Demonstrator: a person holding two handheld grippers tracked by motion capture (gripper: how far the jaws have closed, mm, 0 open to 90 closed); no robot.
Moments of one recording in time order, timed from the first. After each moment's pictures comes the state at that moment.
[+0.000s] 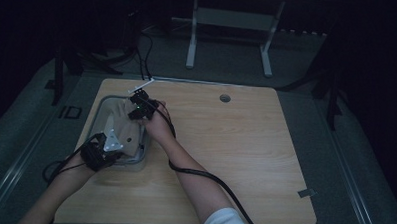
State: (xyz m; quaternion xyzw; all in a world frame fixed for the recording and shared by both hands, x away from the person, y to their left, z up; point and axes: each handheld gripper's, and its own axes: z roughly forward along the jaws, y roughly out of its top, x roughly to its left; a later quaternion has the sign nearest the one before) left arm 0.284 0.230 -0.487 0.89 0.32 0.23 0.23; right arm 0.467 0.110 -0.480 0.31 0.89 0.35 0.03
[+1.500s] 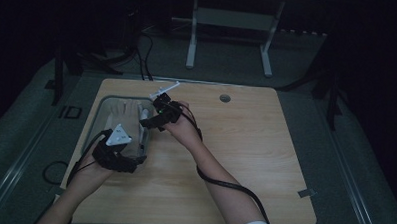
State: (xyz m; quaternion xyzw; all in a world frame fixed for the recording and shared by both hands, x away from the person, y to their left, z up) left arm 0.280 0.196 -0.465 0.84 0.35 0.19 0.37; right arm 0.433 0.034 -0.447 0.25 0.89 0.39 0.05
